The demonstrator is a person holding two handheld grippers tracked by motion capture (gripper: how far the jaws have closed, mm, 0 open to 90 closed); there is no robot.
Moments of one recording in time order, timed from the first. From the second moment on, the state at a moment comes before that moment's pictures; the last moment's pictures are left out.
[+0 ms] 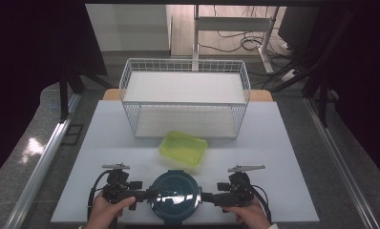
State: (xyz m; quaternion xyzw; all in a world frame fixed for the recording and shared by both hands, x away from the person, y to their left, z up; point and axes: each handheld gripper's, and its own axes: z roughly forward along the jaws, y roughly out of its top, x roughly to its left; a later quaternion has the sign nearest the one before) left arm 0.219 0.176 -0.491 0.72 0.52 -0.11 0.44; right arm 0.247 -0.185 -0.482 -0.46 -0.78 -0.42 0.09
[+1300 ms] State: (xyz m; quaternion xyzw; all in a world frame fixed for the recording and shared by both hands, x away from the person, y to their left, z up) left arm 0.218 0.161 -0.519 0.67 0.57 -0.20 0.43; right arm 0.246 -0.147 -0.508 -0.53 -0.72 -0.40 0.20
